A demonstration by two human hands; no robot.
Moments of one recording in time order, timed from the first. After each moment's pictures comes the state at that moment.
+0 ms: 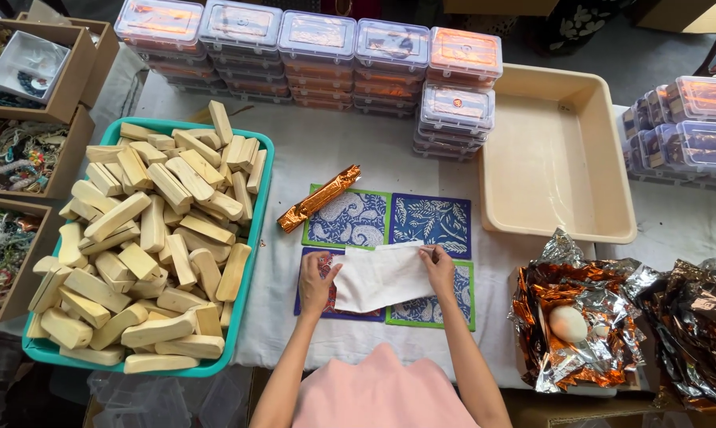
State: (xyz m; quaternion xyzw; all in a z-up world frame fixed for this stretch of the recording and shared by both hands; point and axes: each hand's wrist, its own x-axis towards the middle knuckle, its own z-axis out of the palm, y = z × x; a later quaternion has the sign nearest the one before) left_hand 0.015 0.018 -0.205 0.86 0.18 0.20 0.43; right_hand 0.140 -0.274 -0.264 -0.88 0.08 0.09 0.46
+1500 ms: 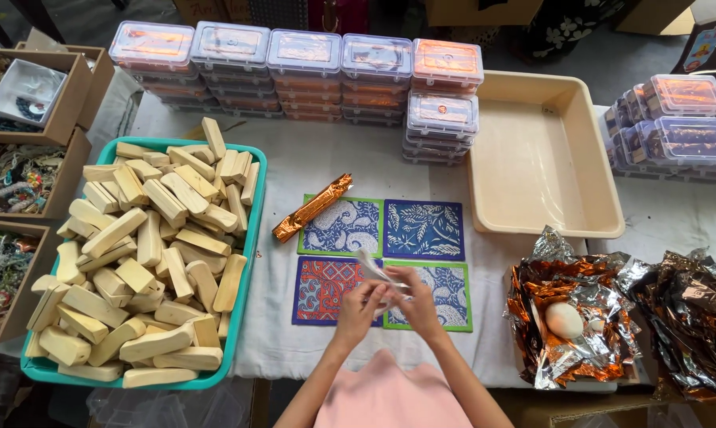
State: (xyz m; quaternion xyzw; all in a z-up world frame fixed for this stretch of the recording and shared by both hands) left_hand -0.004 -0.071 -0.135 0.68 0.04 0.03 0.73; right_hand 0.056 -0.238 -0.160 -0.77 -0.11 0.05 0.63
